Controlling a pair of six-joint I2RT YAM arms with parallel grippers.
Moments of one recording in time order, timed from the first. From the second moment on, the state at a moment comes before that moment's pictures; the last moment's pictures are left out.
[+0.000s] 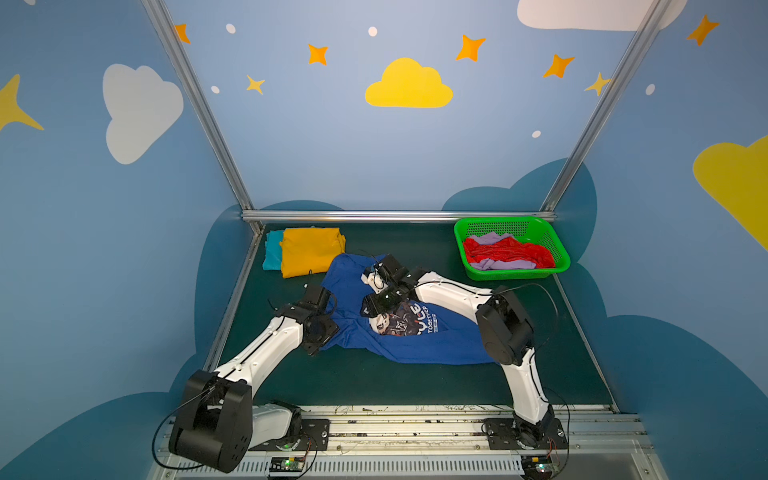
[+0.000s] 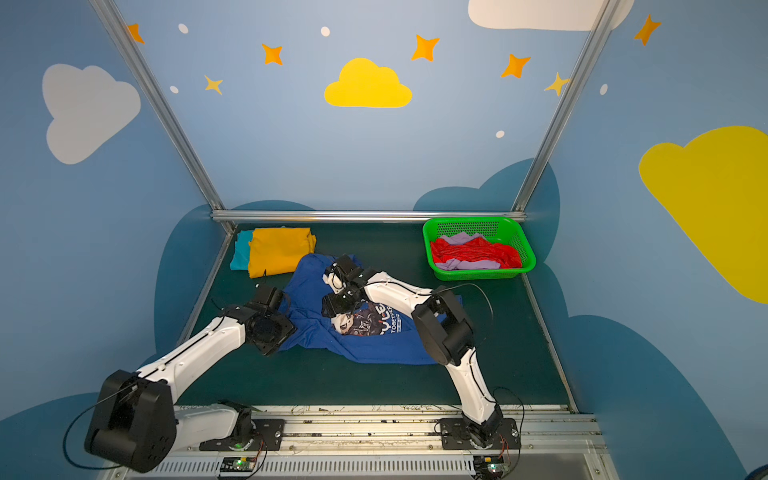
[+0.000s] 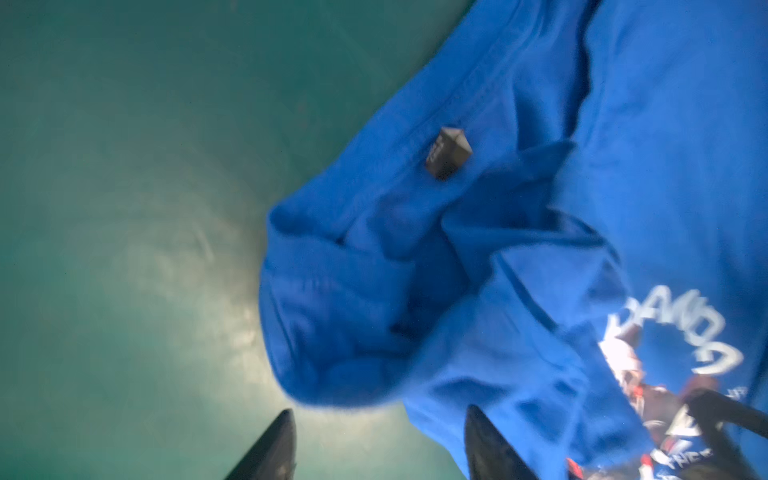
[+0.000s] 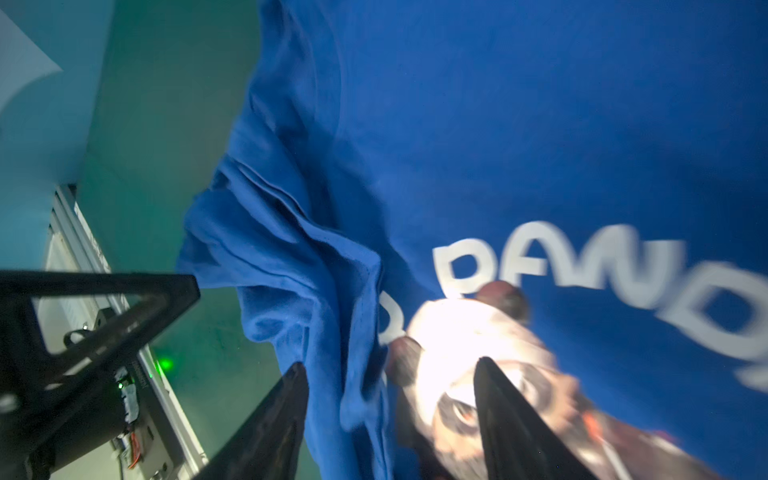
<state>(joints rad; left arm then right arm) -0.24 1.30 0.74 -0.73 0.00 -1.09 0.86 2.19 1.70 -0.60 -0.39 0.32</state>
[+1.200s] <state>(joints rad) 0.05 1.19 0.66 -0.97 0.05 -0.97 0.82 2.46 2.08 -0.69 -0.39 0.37</state>
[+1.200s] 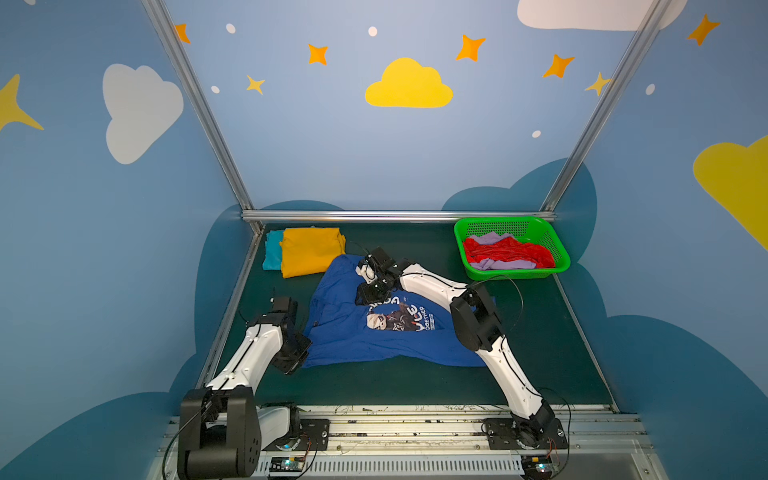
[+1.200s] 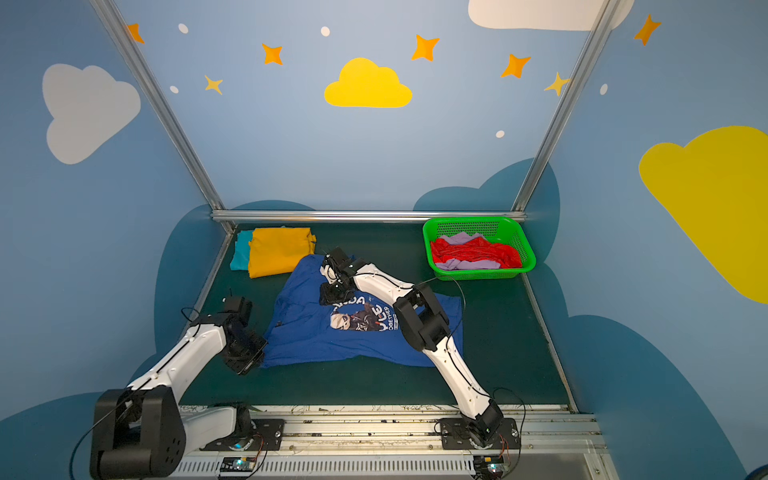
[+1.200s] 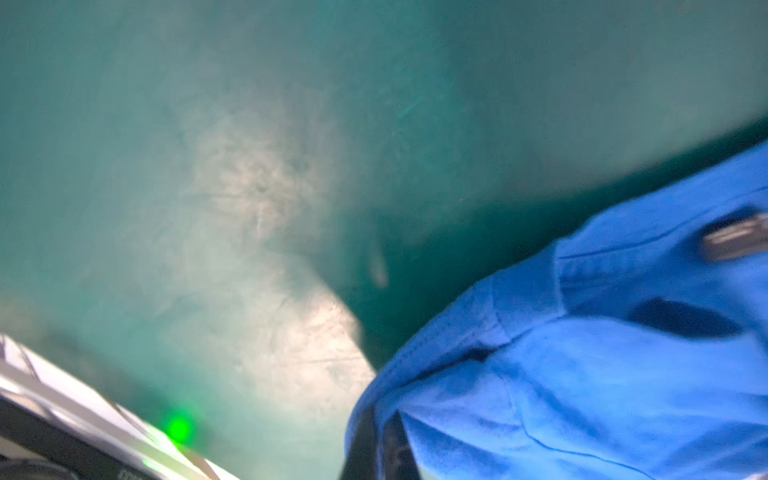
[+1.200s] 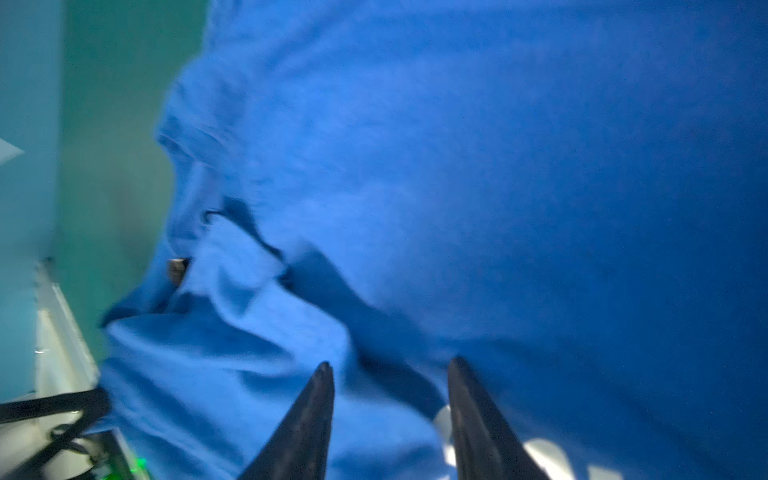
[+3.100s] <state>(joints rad) -0.02 1.44 0.71 -0.82 0.14 -0.91 -0.12 1.19 0.67 -0.98 -0.12 0.65</state>
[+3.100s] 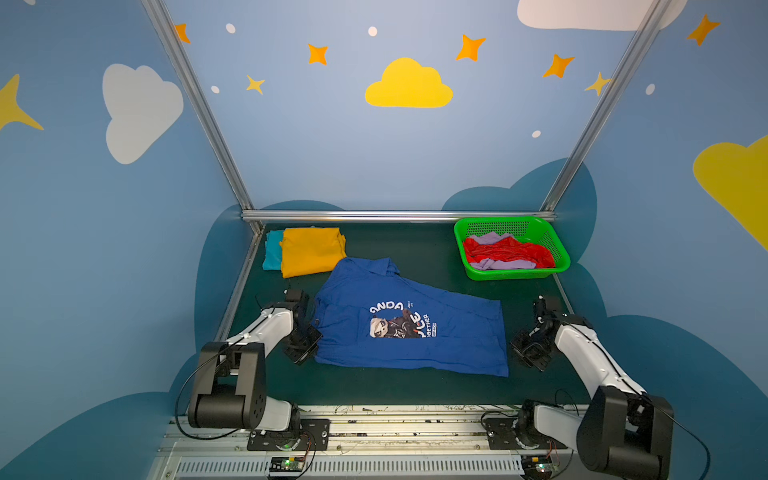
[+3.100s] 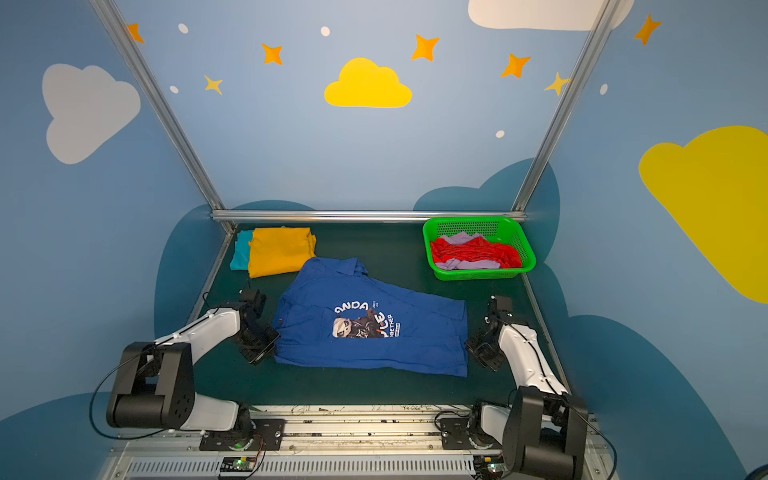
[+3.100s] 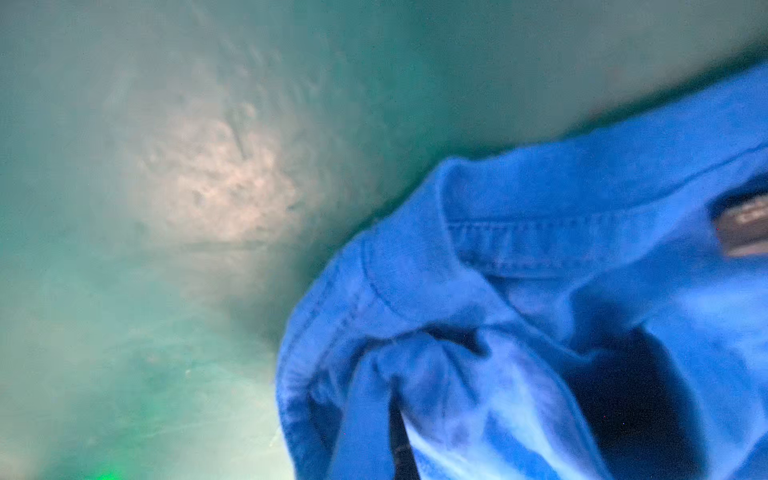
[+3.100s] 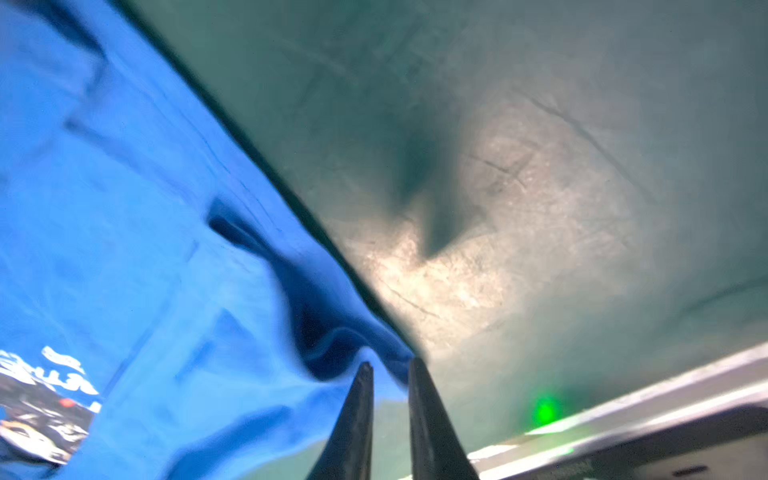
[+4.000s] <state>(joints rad) -0.15 1.24 0.78 -0.93 0.02 -0.95 0.07 1.62 0.91 -0.88 -0.11 0.58</state>
